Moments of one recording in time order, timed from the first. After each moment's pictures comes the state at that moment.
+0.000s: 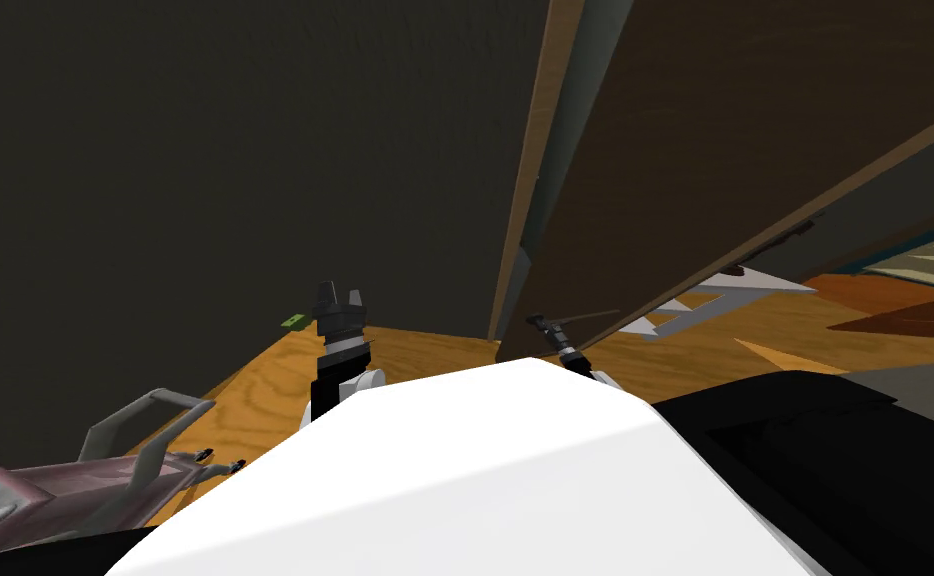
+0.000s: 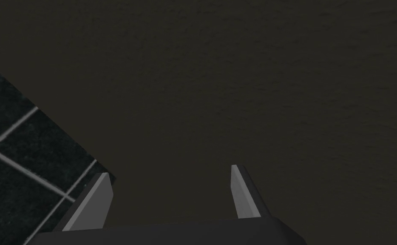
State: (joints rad) arm 0.25 -0.45 -0.17 -0.86 0.20 -0.96 -0.51
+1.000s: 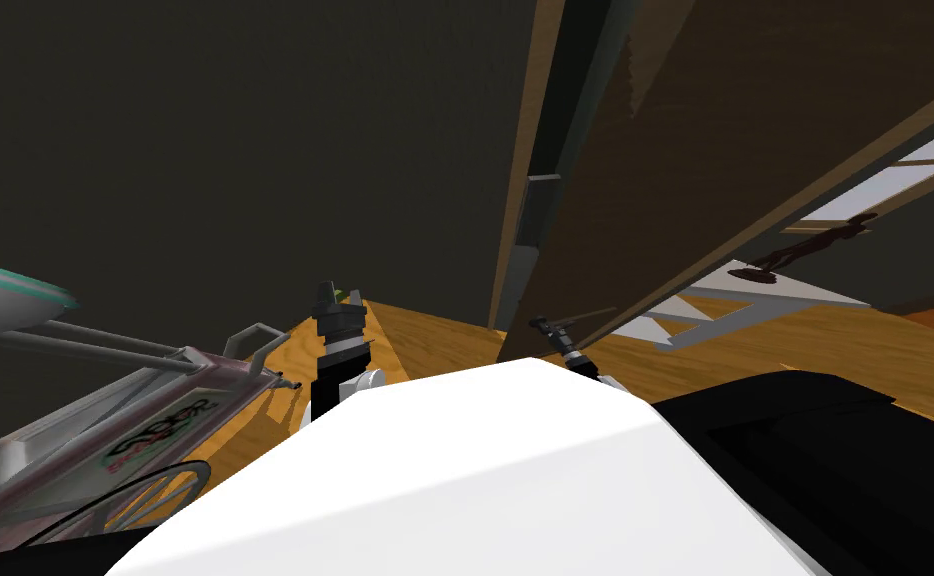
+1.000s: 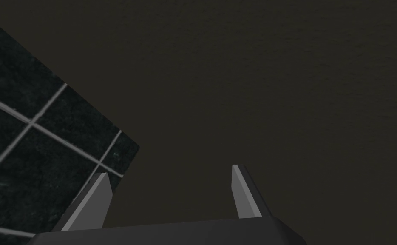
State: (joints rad) arm 0.25 -0.48 -0.17 -0.80 0.21 -1.05 -0.53
